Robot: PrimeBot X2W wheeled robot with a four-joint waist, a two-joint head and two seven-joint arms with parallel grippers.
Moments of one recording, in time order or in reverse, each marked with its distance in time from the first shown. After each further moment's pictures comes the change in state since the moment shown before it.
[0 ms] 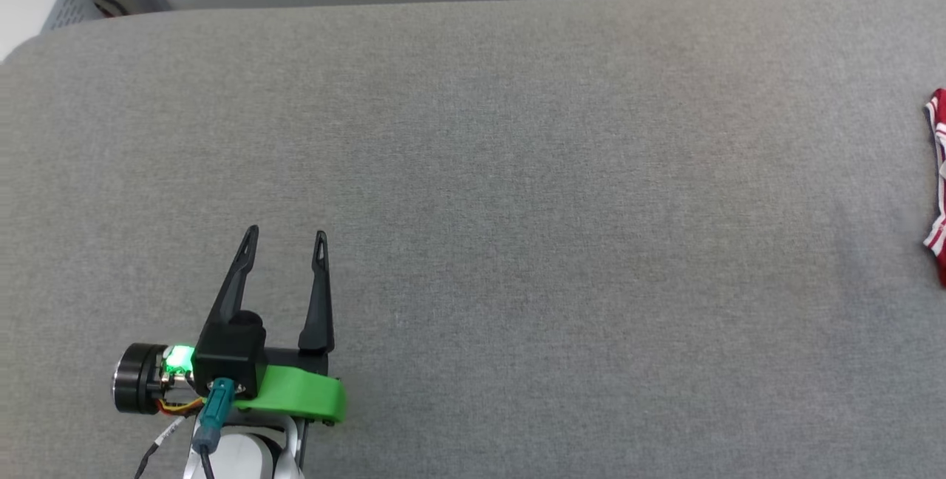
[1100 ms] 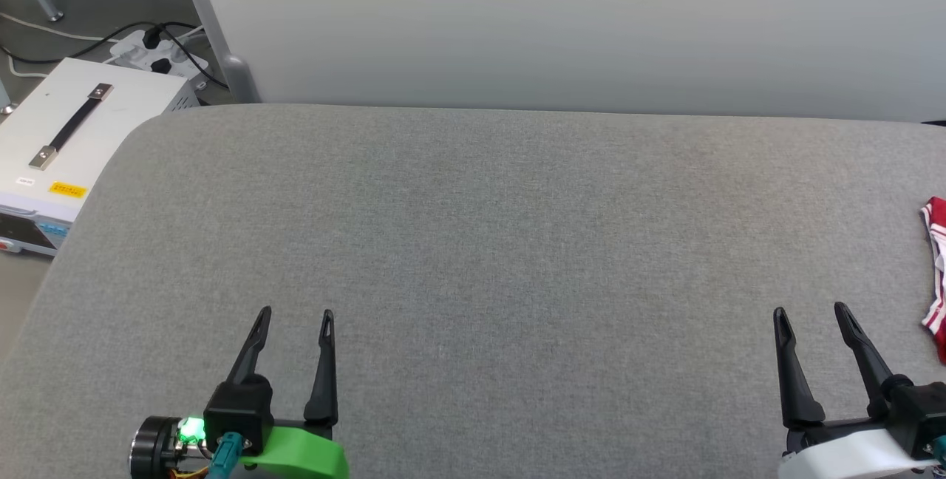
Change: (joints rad) left arm 0.126 -0.026 0.022 0.065 -0.017 -0.037 0.000; right arm 0.704 0.498 0.026 -0.299 -0.133 0.000 0.000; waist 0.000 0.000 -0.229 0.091
